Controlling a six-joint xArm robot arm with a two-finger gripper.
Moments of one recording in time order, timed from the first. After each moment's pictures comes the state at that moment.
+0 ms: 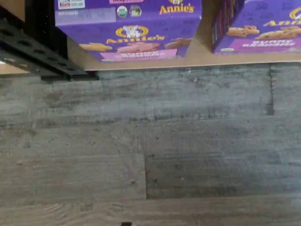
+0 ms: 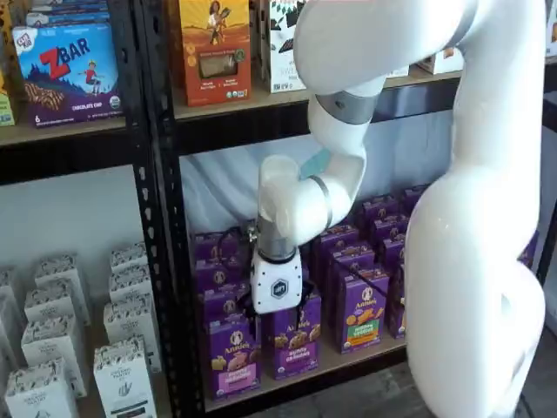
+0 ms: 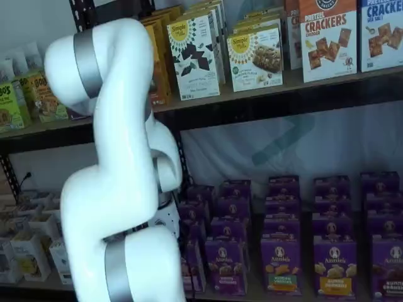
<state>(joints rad) 0.44 0.23 -0.62 0.05 0.35 0.40</state>
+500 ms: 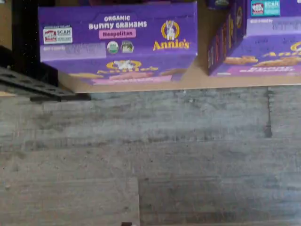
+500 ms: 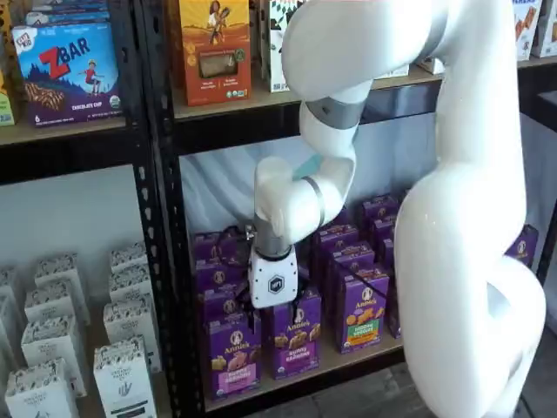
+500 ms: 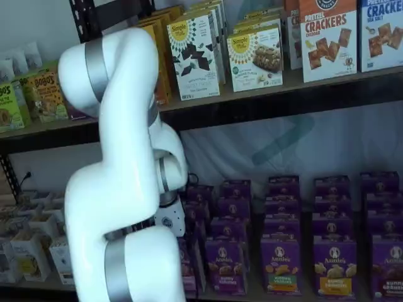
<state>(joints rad) 0.40 0.36 -0.75 0.00 0.34 0.41</state>
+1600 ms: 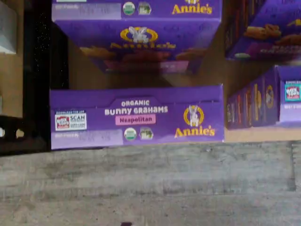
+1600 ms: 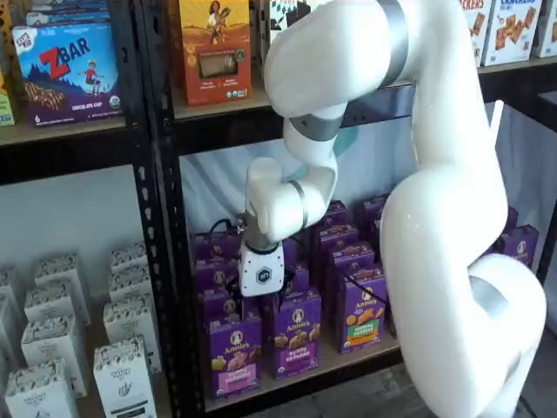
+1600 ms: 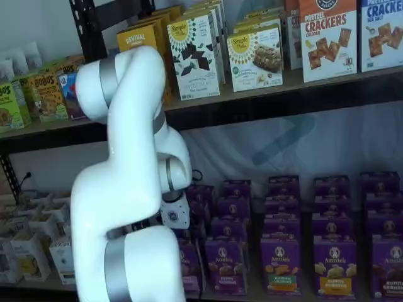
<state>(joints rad) 0.37 0.56 -0.98 0.04 0.32 0.33</state>
